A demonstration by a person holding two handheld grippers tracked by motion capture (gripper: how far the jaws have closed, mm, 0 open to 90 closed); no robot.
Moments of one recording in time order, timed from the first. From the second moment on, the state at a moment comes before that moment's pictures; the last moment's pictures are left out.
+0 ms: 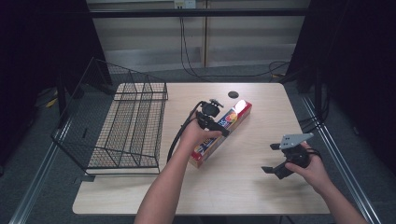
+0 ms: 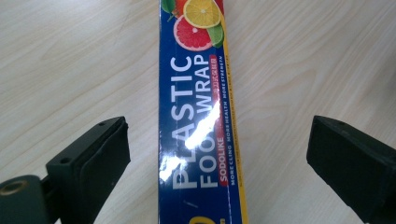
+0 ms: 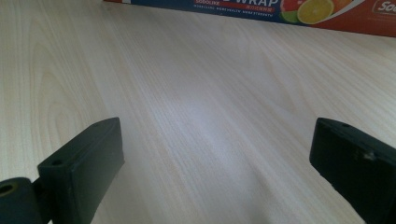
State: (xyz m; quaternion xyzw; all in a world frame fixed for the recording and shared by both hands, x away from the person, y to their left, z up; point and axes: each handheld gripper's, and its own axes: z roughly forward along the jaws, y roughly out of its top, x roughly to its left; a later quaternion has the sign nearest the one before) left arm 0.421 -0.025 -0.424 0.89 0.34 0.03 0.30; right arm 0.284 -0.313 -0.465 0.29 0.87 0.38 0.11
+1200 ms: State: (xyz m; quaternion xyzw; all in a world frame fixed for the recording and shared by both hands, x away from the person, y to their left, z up) left arm 0.445 -0.050 -0.461 0.90 0.36 0.03 0.25; right arm 0.284 -0.314 -0.463 0.29 0.87 0.38 0.11
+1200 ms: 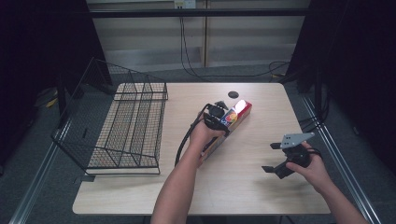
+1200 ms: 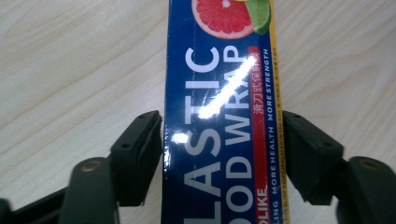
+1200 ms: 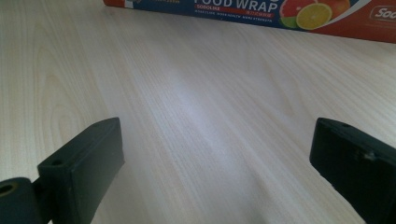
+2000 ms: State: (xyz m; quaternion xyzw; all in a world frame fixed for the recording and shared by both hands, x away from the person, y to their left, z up) left arm 0.444 -0.024 -0.404 0.90 0.41 -0.01 0.17; right arm 0.285 -0.312 -0.462 0.28 0.87 0.38 0.11
